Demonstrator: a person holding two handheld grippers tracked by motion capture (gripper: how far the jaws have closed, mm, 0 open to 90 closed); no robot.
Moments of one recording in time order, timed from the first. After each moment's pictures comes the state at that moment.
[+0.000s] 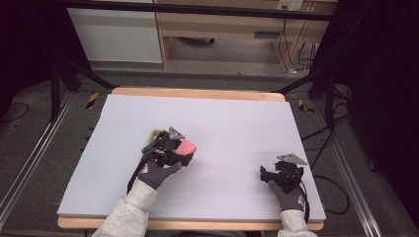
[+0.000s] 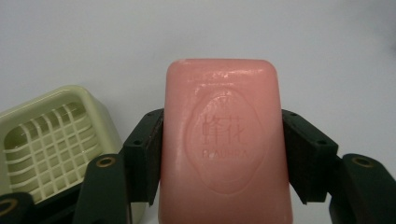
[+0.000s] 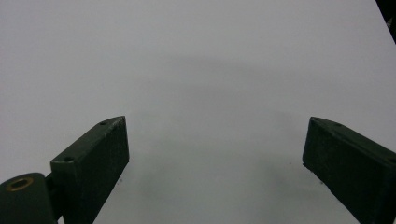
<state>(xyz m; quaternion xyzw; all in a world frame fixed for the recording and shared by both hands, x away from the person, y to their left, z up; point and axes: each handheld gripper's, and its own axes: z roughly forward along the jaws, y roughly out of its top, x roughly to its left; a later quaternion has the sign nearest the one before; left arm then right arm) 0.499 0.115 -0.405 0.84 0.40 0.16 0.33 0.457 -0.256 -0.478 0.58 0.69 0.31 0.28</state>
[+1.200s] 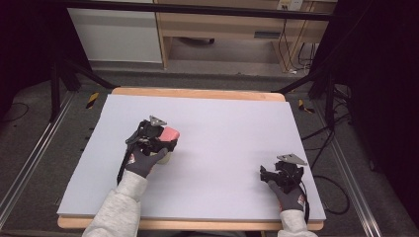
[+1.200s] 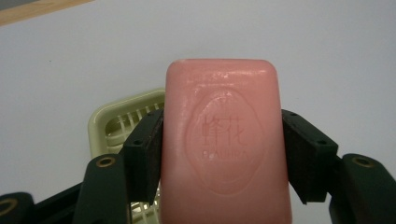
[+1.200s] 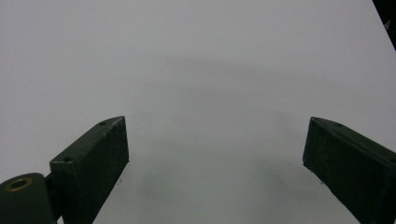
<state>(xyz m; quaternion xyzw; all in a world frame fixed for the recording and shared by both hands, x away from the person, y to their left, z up) 0.526 0.156 -0.396 0.80 0.46 0.20 0.33 0.456 -0.256 -0.477 0.58 0.69 0.31 0.29</state>
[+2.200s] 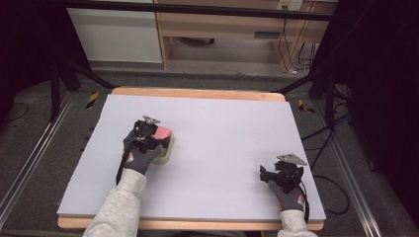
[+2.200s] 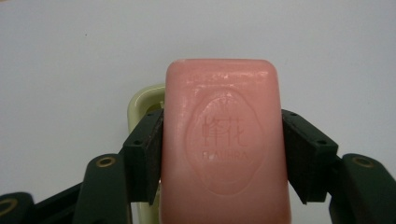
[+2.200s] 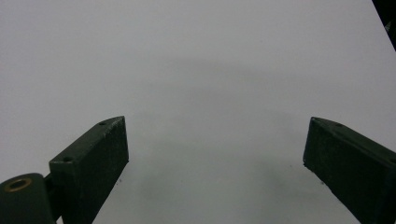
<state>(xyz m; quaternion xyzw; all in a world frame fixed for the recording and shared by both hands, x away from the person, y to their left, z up) 0.546 0.174 -0.421 0.77 0.51 0.21 0.31 0.456 -0.255 -0.477 0.58 0.69 0.31 0.29</state>
